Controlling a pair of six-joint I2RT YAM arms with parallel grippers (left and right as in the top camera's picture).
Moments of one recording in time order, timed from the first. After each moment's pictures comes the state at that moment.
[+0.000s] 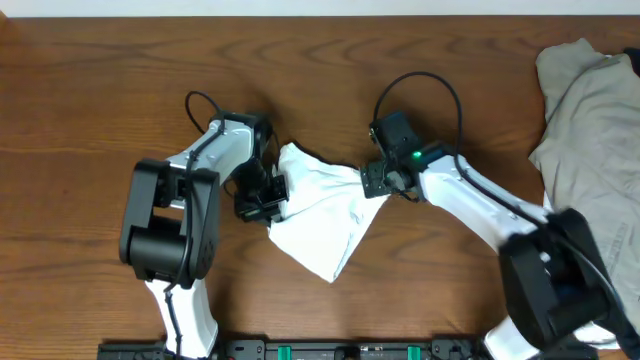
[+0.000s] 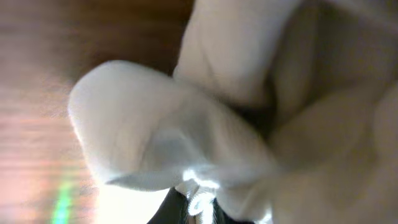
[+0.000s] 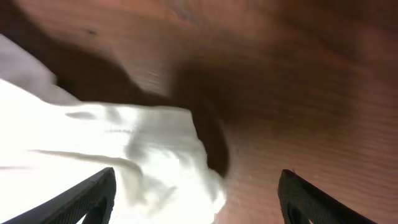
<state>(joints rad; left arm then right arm) -0.23 2.02 1.26 -1.16 0.36 -0.38 0.49 1.75 1.10 -0.55 0.05 0.27</state>
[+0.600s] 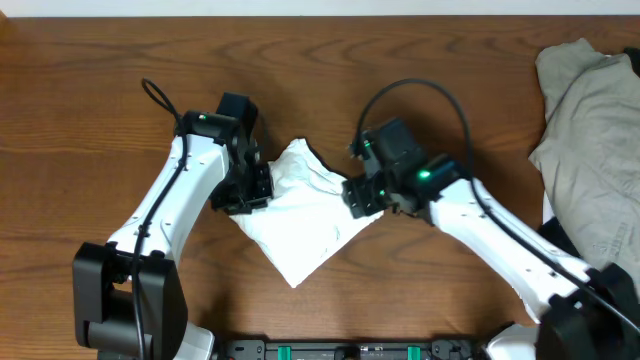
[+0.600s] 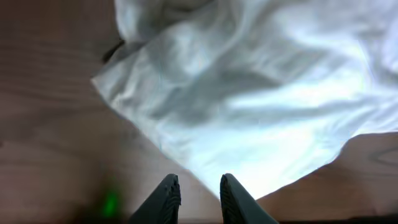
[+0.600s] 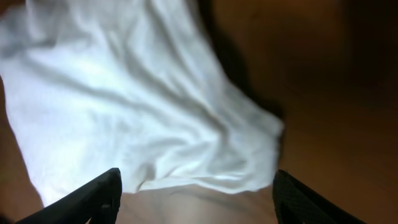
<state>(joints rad) -0.23 1.67 1.25 -1.24 0.18 -0.38 0.61 1.59 1.10 -0.67 -0.16 0.24</state>
